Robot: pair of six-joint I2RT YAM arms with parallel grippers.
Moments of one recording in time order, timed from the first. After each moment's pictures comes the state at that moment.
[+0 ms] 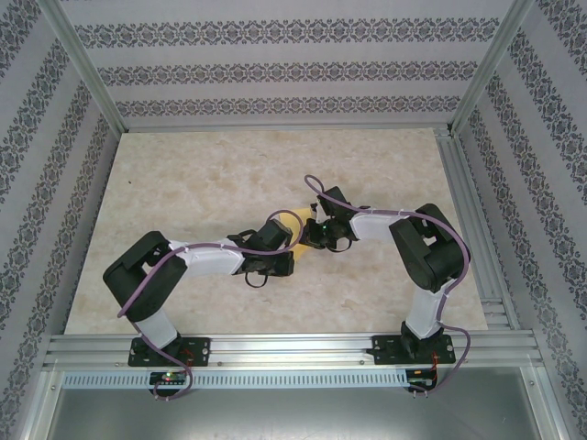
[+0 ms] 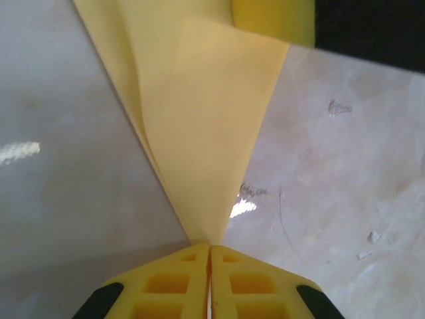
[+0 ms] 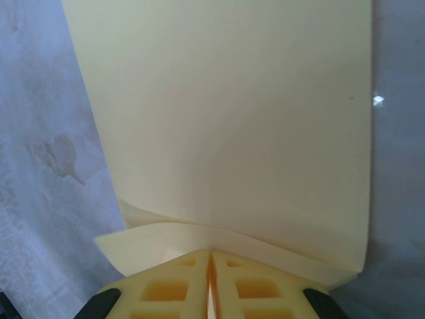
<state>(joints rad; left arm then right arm) -0.84 1.69 0.83 -0.20 0.18 -0.71 0.53 1.86 0.95 -0.16 -0.47 0.66</state>
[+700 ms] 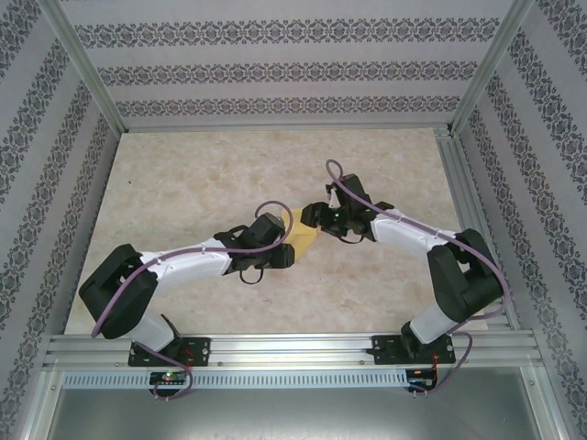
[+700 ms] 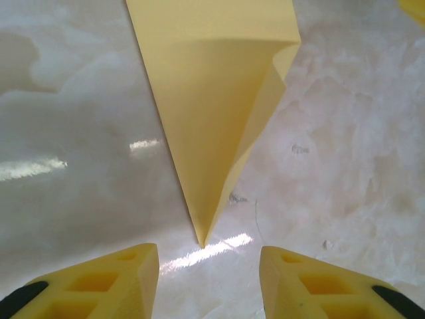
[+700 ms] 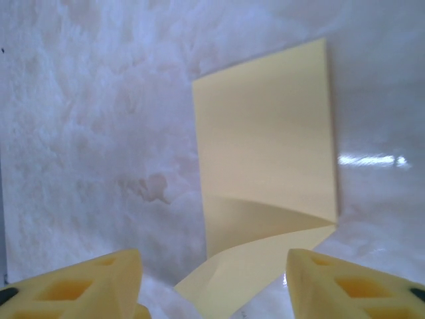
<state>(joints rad) -0.83 1.54 0.85 -0.28 0.05 -0.78 0.48 1.57 0.91 -0.22 -0.35 0.70</state>
